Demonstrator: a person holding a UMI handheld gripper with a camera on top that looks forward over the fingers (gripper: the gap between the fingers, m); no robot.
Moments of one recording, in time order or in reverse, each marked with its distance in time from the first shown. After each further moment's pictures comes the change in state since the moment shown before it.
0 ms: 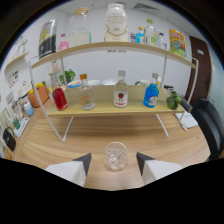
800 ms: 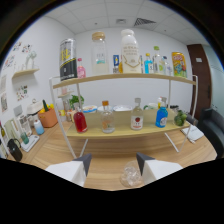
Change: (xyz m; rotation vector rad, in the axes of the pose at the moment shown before) arm -0.048 -0.049 -0.018 0.291 -0.074 0.027
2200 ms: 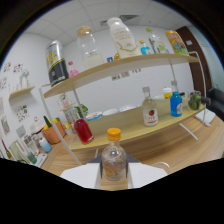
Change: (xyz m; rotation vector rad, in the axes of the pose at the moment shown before) arm -0.035 -0.001 0.055 0.054 -0.068 0.209
